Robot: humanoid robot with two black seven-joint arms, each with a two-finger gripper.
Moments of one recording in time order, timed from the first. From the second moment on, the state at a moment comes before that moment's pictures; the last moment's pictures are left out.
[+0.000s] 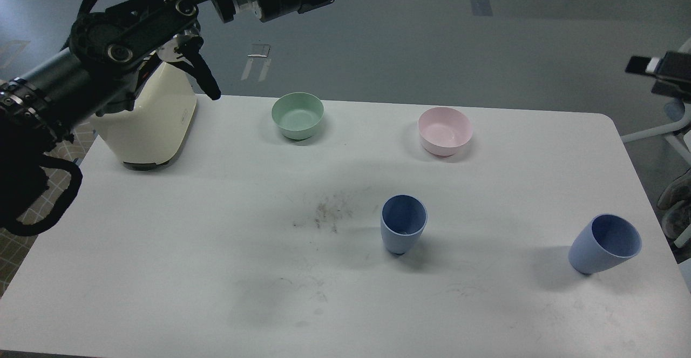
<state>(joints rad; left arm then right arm) -1.30 0.32 -0.38 -0.71 0.68 -0.49 -0.45 1.14 -1.22 0.13 1.19 -1.13 0.49 0.49</state>
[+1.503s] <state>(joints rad) -1.19 0.24 -0.38 -0.69 0.65 -0.49 -0.46 0.86 -1.10 0.09 1.14 -1.58 0.46 0.49</state>
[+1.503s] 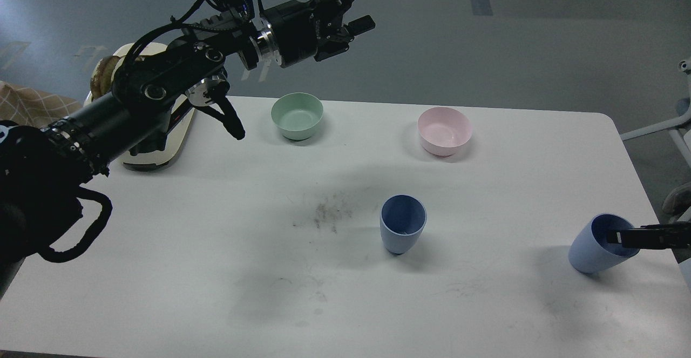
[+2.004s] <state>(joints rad) -1.18 0.24 -0.38 -0.69 0.65 -0.49 -0.46 0.86 -1.11 0.09 1.15 -1.58 0.47 0.49</state>
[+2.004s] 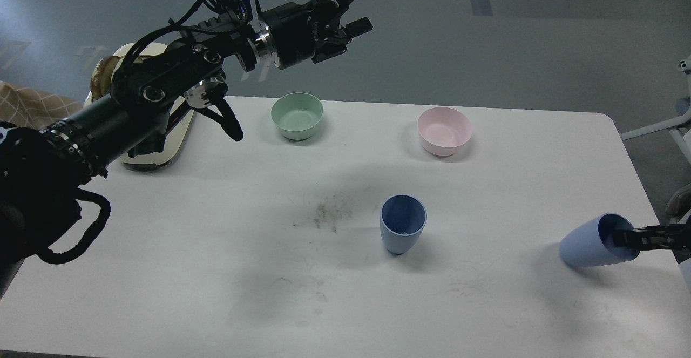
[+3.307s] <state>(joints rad) -1.19 0.23 -0.39 -0.65 0.65 -0.49 -0.45 1.75 -0.60 -0.34 1.35 -1.57 0.49 0.49</state>
